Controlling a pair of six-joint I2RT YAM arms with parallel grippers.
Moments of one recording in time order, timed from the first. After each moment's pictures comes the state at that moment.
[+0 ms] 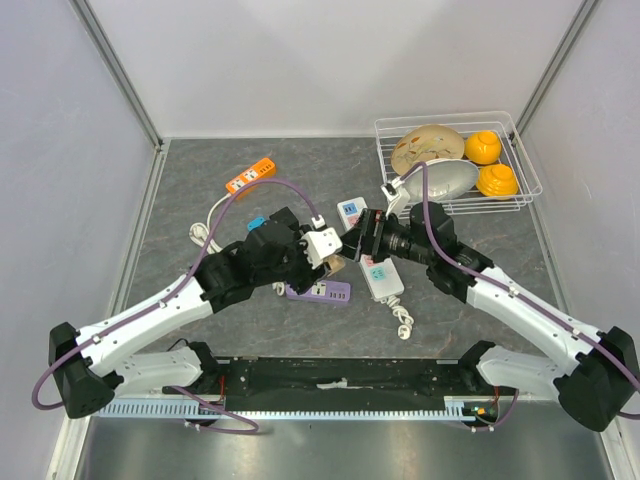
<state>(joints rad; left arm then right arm) -0.93 1.07 0.95 -0.44 0.04 0.25 0.67 1.09 0.83 -0.02 -0.35 0.77</state>
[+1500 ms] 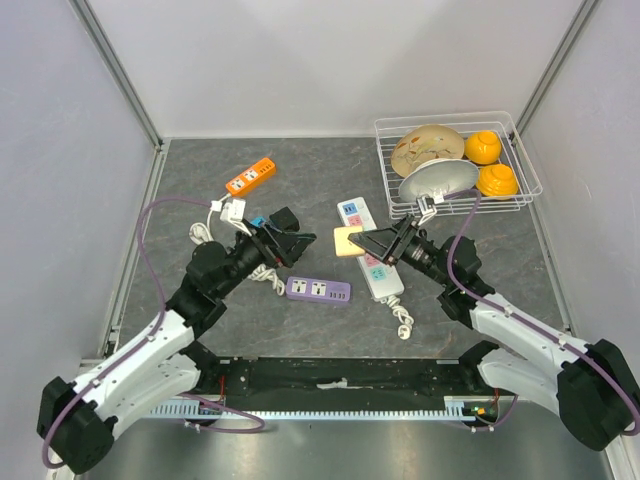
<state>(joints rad) -0.64 0.77 0.52 0.28 0.10 -0.70 0.56 1.01 0.44 0.68 -0.41 1.20</state>
